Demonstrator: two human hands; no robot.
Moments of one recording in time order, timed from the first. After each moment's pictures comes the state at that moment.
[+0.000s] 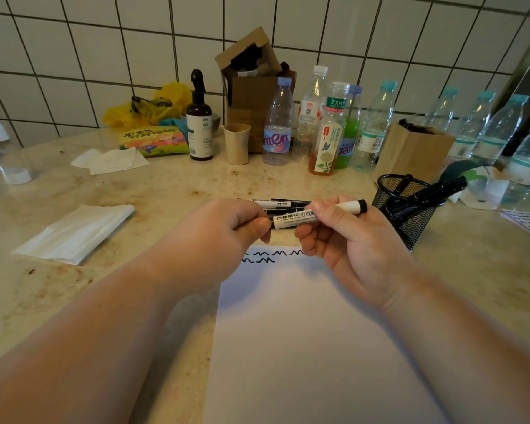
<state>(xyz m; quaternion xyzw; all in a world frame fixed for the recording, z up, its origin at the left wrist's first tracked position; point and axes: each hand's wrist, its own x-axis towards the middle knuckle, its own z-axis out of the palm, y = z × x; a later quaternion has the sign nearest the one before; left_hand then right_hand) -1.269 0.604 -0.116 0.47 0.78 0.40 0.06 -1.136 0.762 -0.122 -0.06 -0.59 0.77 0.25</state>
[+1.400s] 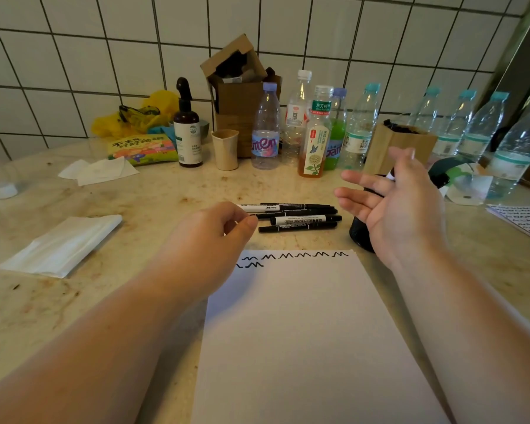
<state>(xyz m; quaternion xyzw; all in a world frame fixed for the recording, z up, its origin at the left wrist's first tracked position) -1.275 0.620 -0.138 0.38 0.82 0.43 0.01 -1.127 0.809 -0.091 -0.19 -0.49 0.71 0.47</state>
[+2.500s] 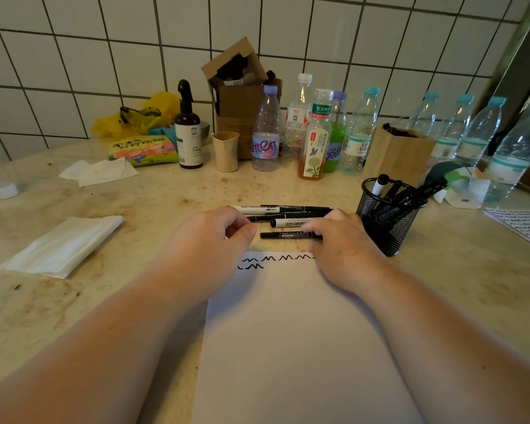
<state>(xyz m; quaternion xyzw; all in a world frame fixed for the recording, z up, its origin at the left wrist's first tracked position) -1.271 0.618 -0.135 0.39 0.82 0.42 0.00 -1.146 0.795 -0.132 -0.31 -0.93 0.14 0.12</state>
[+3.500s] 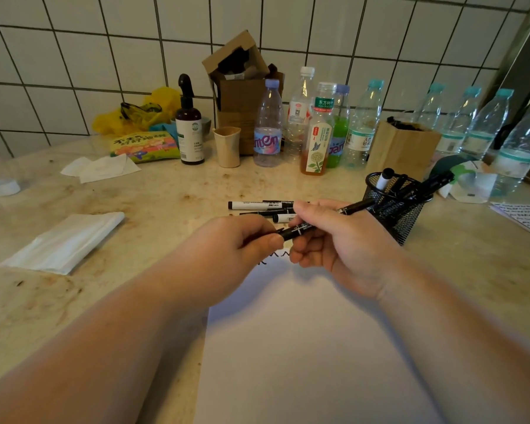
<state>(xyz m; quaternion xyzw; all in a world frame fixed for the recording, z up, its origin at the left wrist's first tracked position) -1.252 0.614 -0.119 0.49 0.78 0.37 0.09 -1.132 0.763 -0.110 -0.13 -0.65 0.73 0.18</state>
